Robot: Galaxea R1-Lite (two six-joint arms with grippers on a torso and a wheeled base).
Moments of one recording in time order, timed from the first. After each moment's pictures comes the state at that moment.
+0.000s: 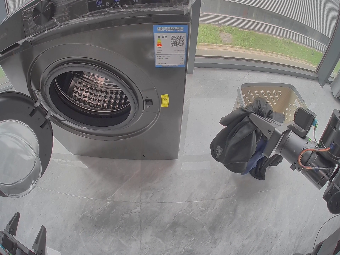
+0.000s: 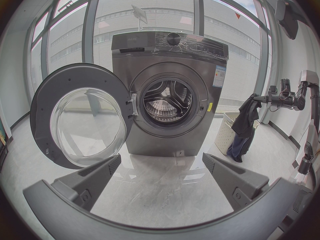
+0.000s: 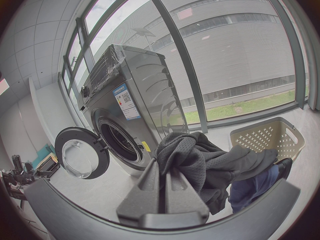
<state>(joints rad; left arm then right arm) -0.01 0.02 -0.02 0.01 -0.01 -0.05 0.59 1.49 -0.48 -1.14 -0.07 0.15</state>
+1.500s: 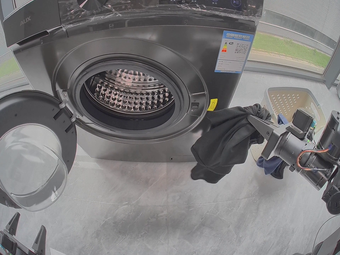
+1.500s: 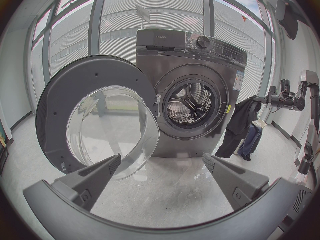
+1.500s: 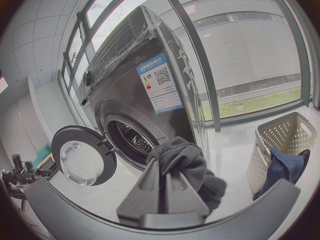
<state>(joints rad) -0.01 0.02 -0.02 0.01 -0.01 -0.04 0.60 1.50 -0.48 -1.14 -0.07 0.15</state>
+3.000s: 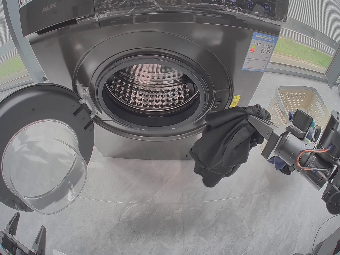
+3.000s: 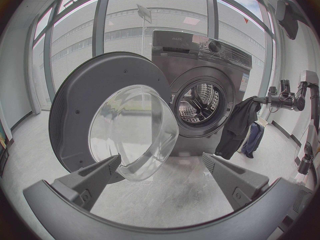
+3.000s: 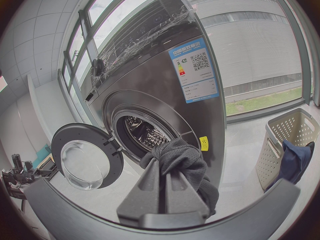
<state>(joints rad) -0.01 0.02 -0.02 0.01 -0.01 -0.05 0.60 1.50 -0.48 -1.14 -0.07 0.15</state>
